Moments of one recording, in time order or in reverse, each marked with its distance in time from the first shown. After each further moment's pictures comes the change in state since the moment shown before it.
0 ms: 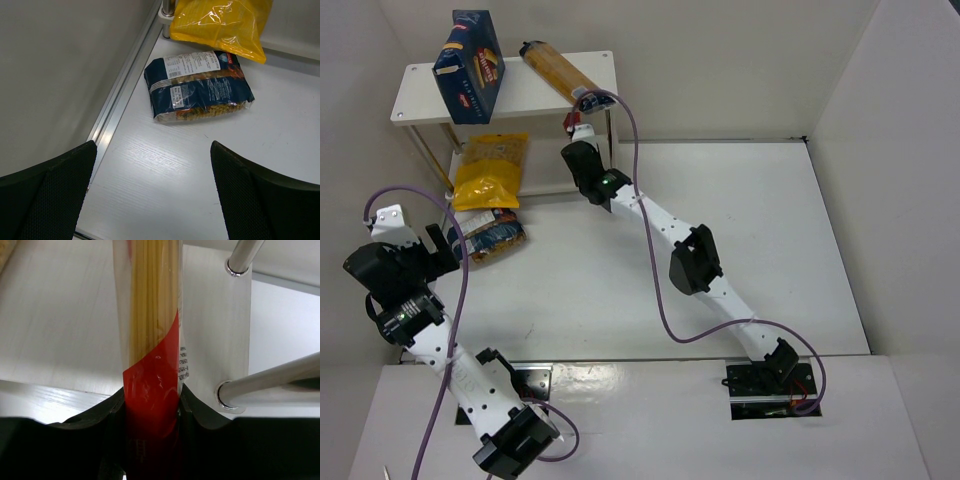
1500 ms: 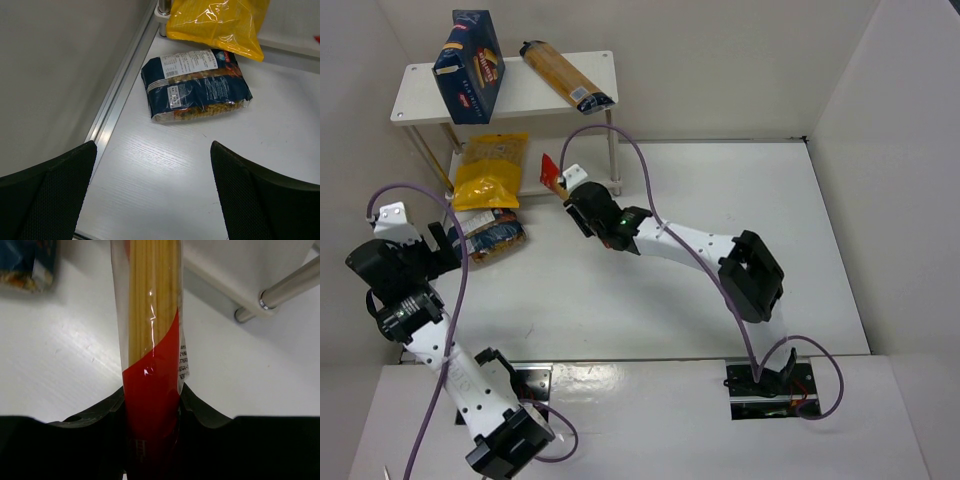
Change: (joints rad) left arm -0.039 0.015 0.006 0.000 -0.026 -0.004; right arm 0.163 -0.708 -1.062 0.228 -0.183 -0.177
